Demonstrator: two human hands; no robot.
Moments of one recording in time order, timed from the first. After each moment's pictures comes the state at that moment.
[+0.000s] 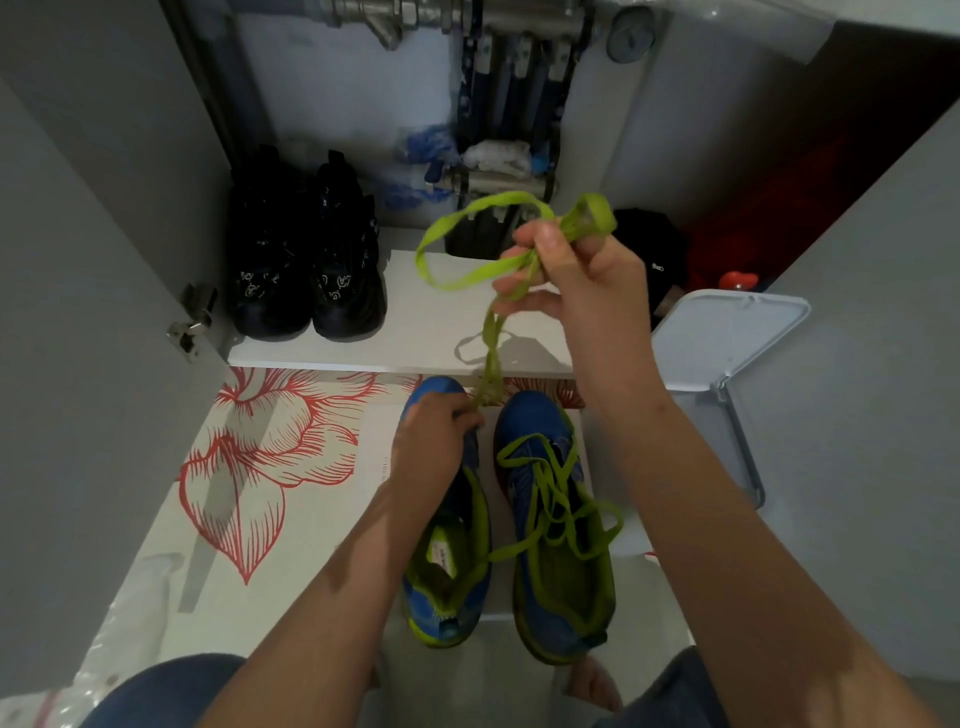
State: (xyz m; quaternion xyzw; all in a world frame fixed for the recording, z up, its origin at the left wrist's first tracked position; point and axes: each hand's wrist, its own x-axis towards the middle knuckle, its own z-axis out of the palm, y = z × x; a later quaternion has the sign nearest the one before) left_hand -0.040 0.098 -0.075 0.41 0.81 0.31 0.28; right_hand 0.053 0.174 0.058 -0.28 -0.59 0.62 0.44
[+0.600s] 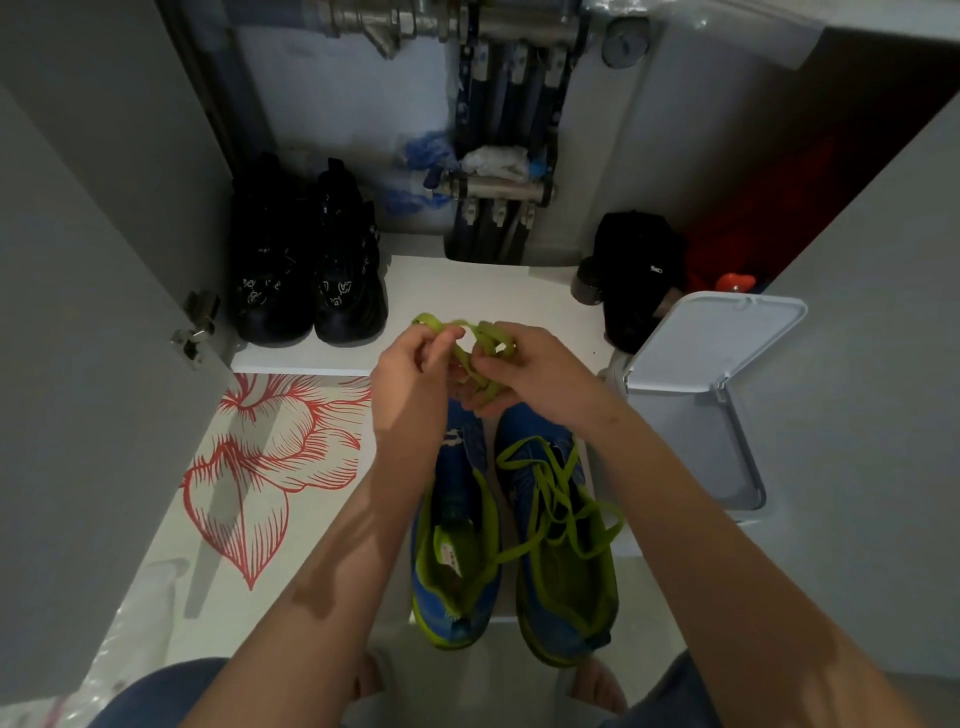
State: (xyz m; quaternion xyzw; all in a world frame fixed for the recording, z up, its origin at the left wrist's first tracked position) left_hand -0.047 0.100 -0.015 0.27 0.70 0.61 0.28; right_hand 0.054 0.179 0.009 -0.35 -0.71 0.60 0.11
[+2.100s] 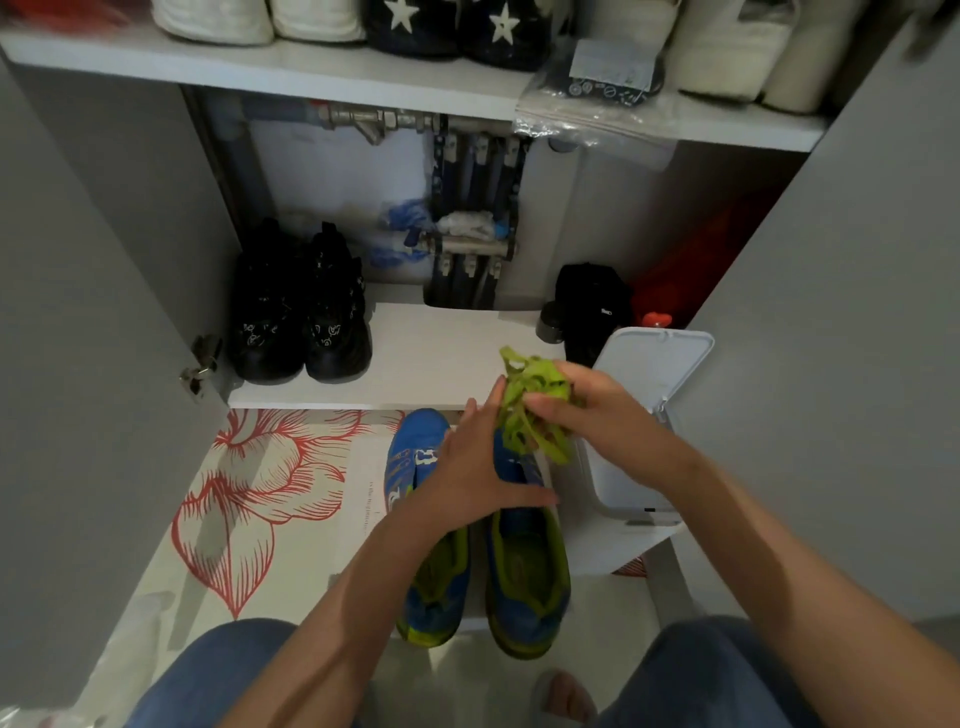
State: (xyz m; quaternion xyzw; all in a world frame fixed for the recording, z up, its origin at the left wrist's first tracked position) left_hand 0.015 0.073 -0.013 0.57 0.65 0.34 0.37; right_hand 0.146 0.156 0.059 -0.33 -0.76 0.53 0.17
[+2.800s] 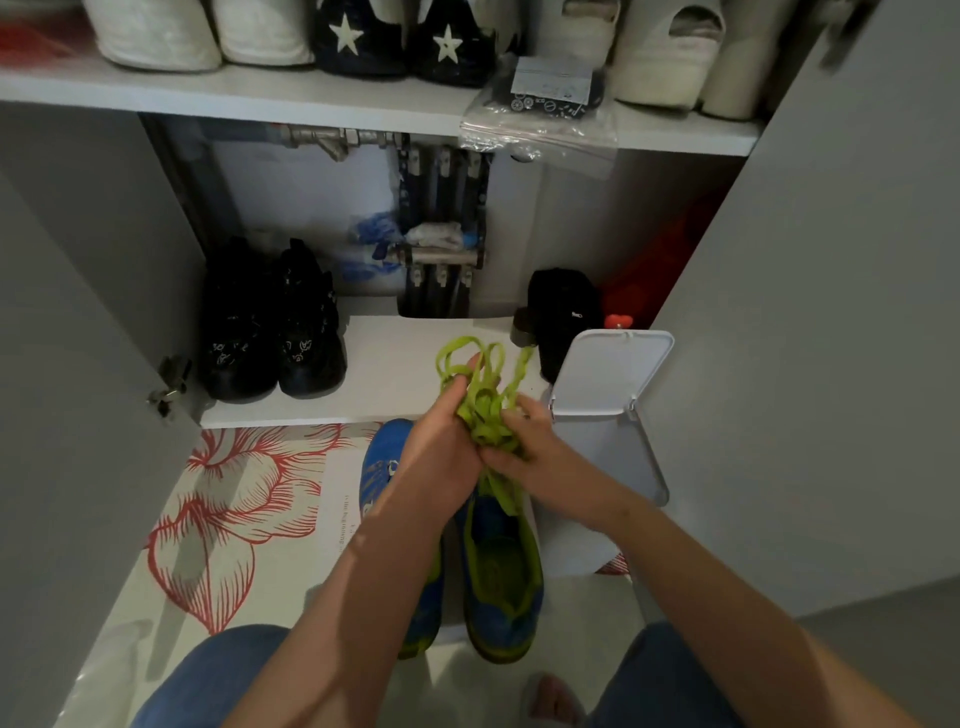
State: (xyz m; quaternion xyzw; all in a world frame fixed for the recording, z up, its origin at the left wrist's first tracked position) left_hand 0.034 0.095 0.034 0.09 0.37 0.67 0.64; right_hand 0.152 0.136 0.028 -0.36 -0.78 0.49 0.13
